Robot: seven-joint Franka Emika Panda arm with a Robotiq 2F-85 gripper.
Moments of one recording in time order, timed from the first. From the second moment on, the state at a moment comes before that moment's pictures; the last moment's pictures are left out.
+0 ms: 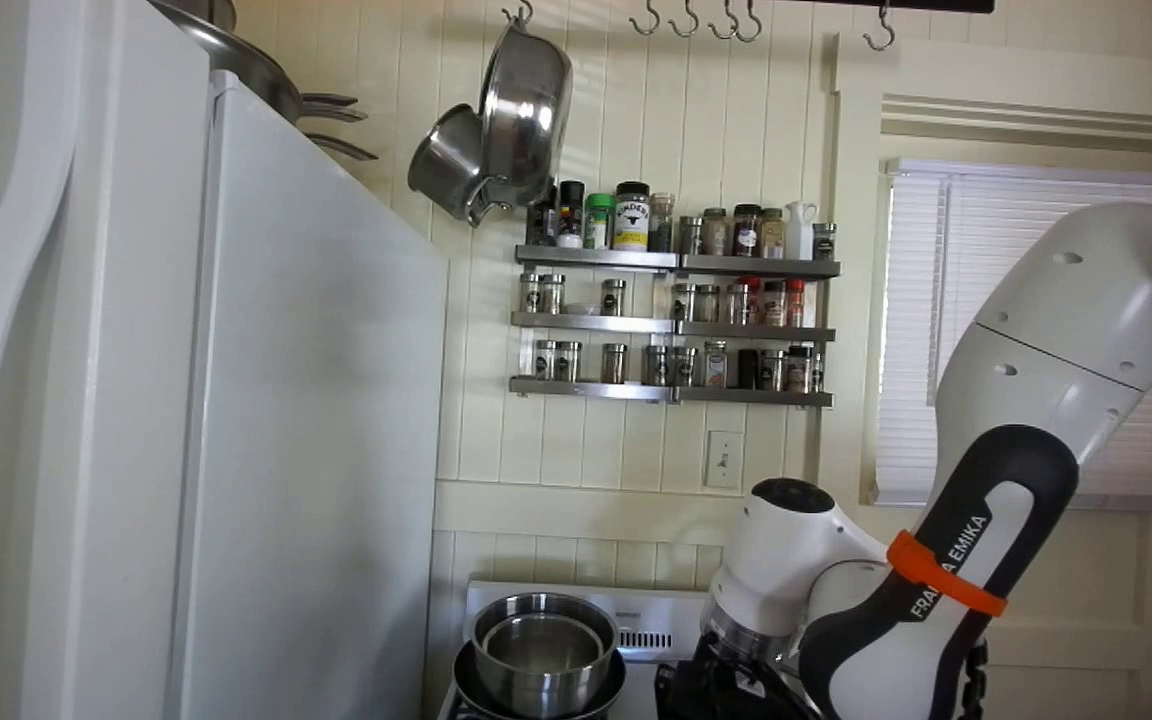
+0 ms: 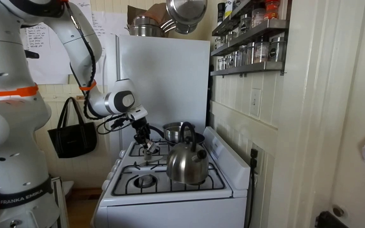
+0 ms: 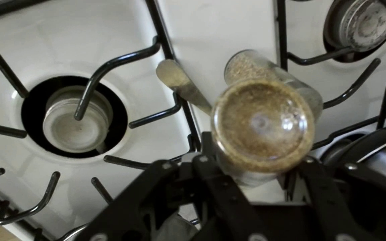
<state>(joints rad) -0.36 -0.10 0.61 -2.75 -0.33 2.98 1.41</state>
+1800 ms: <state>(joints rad) 0.10 -0.42 0.26 -2.75 0.12 2.51 1.11</state>
